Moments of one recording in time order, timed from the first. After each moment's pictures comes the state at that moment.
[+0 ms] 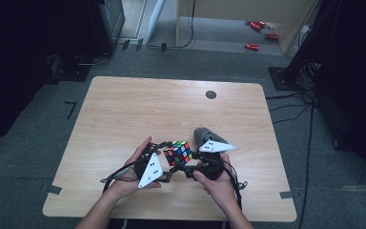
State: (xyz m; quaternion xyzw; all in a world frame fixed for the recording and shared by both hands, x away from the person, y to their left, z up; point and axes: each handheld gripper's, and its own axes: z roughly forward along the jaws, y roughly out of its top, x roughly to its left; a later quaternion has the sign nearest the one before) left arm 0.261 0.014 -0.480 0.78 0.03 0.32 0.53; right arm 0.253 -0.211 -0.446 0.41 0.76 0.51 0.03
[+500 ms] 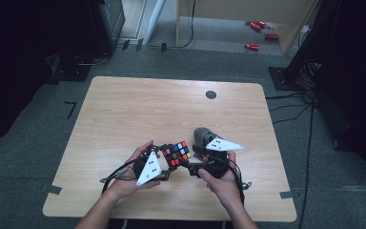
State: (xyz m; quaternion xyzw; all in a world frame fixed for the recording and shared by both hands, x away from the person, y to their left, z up) left arm 0.264 0.018 -0.480 0.79 0.06 0.28 0.54; right arm 0.253 -0.225 -0.435 0.41 0.73 0.54 0.07
